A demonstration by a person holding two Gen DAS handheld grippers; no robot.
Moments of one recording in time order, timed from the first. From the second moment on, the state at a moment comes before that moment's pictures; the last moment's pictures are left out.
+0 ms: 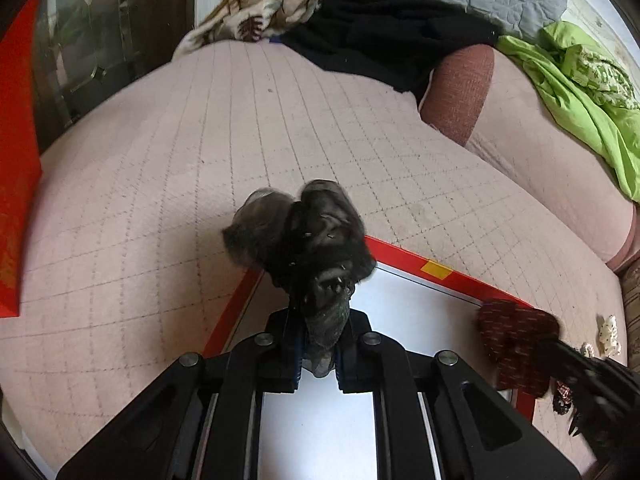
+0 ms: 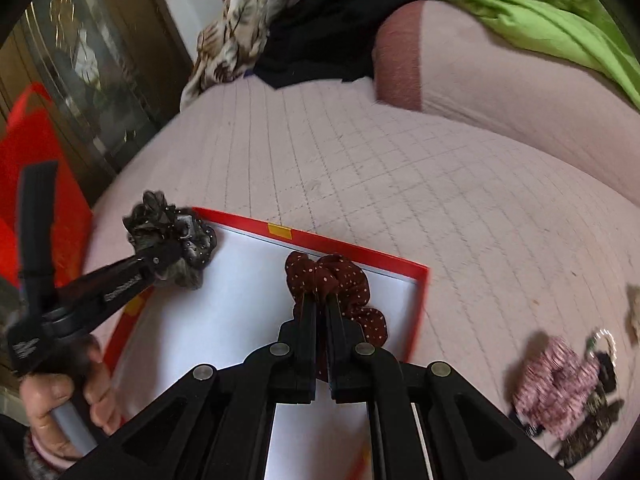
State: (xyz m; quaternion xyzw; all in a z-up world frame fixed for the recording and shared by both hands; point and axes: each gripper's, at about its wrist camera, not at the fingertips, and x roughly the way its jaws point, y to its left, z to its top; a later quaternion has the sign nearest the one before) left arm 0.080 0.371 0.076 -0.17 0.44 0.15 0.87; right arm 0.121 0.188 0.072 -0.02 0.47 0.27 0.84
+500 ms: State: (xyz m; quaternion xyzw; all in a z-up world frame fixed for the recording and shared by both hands) left arm 0.064 0.367 0.093 -0.20 0.40 0.14 0.88; right arm 0.109 0.174 0.084 0.01 0.45 0.28 0.85
